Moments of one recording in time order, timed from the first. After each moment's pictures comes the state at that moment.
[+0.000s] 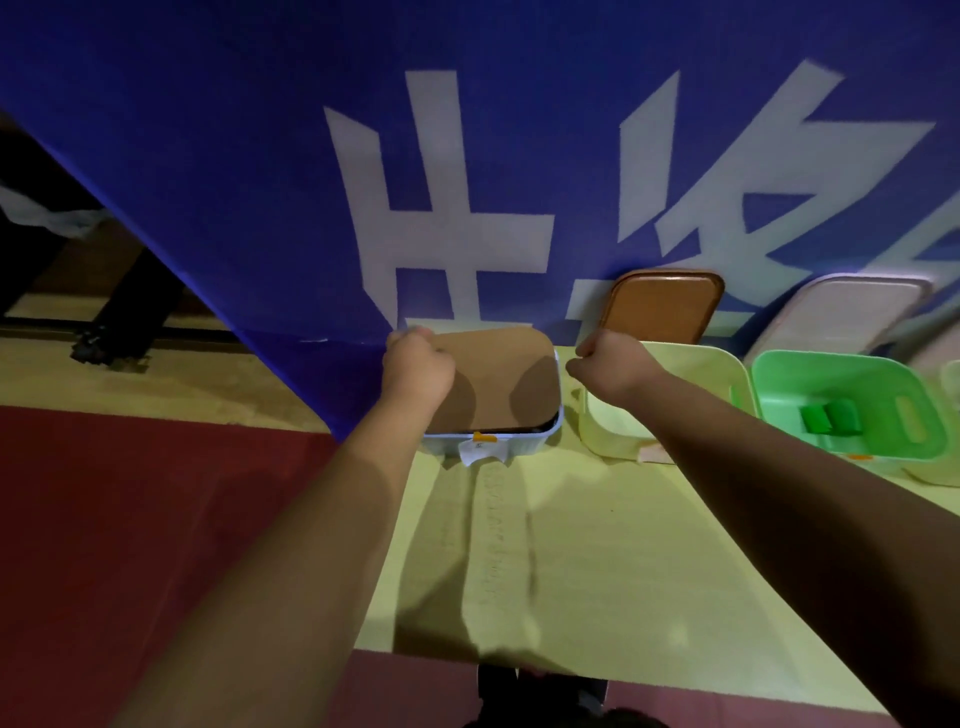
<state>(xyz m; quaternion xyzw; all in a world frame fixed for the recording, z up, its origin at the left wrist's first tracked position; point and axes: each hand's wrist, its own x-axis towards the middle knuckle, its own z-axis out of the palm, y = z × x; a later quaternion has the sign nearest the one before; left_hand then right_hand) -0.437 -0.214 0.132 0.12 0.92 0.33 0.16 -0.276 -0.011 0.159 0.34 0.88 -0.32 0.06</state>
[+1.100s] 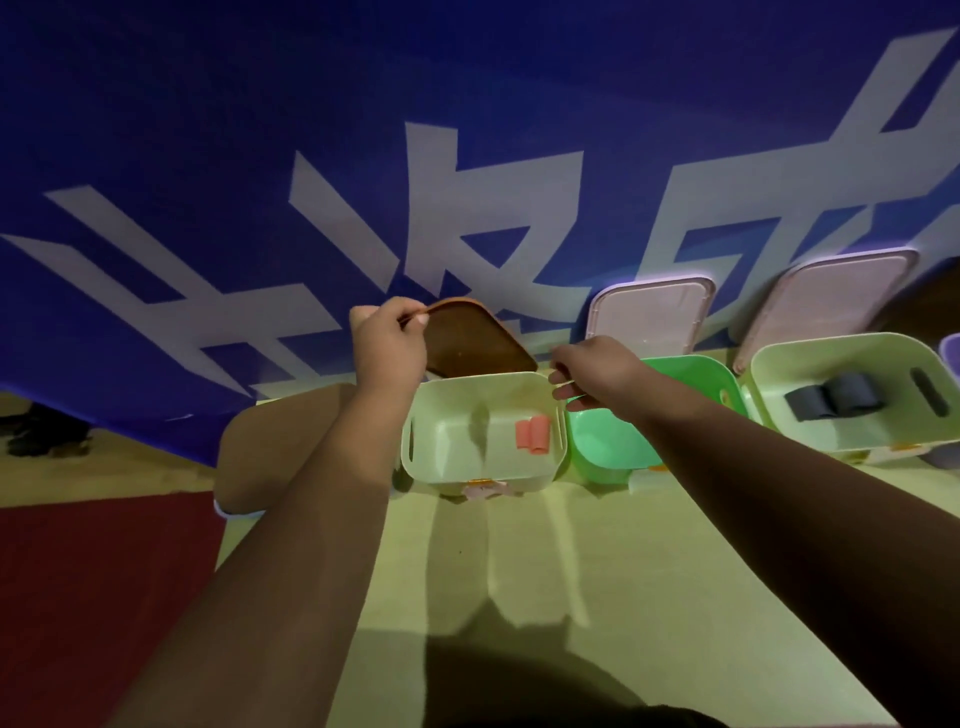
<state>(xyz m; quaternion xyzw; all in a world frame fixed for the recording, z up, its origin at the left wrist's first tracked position) -0.317 0.045 0.172 0.19 0.89 0.41 0.05 -0.135 0.219 0.149 0.45 0.65 -0.61 0.03</state>
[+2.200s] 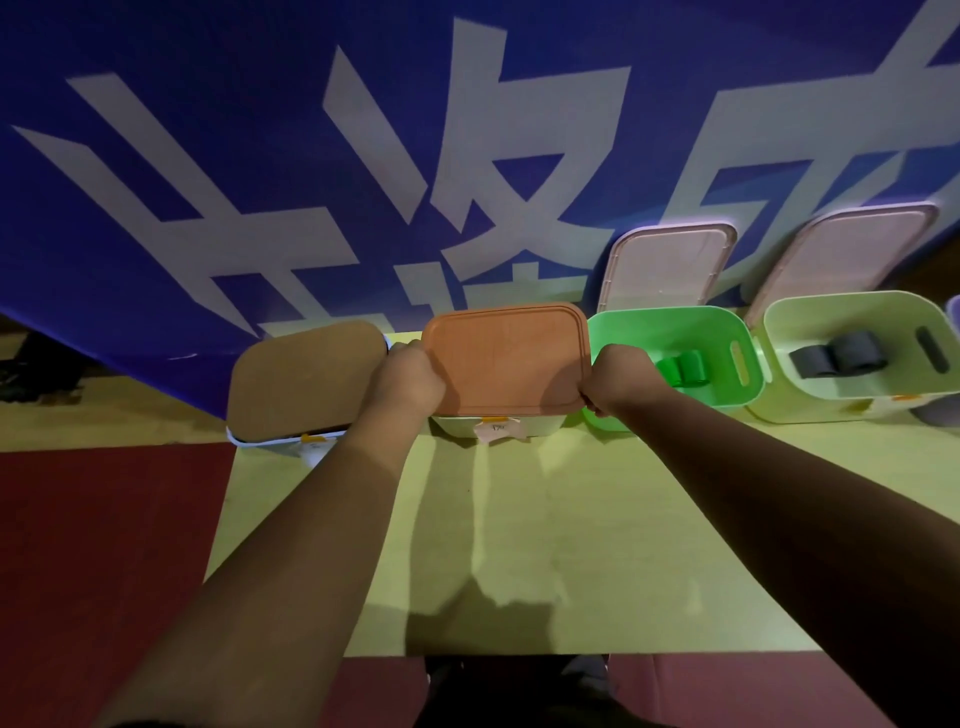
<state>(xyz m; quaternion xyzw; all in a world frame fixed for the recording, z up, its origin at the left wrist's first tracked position) -0.297 -0.028 0.082 0.24 0.95 0.11 0.18 -0.096 0.173 0.084 0.46 0.83 -0.30 0.11</state>
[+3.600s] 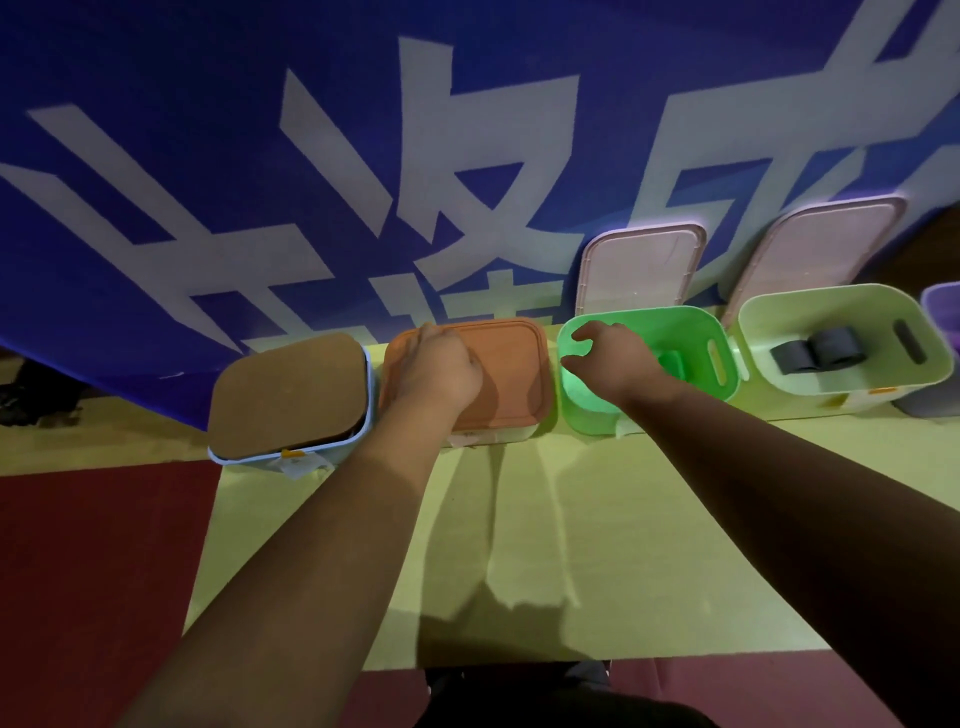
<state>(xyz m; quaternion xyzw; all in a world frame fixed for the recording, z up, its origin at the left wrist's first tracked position) -0.243 0.036 0.117 0.31 0.94 0.04 0.13 -0.080 0.200 0.107 0.42 0.85 -0.32 0.00</state>
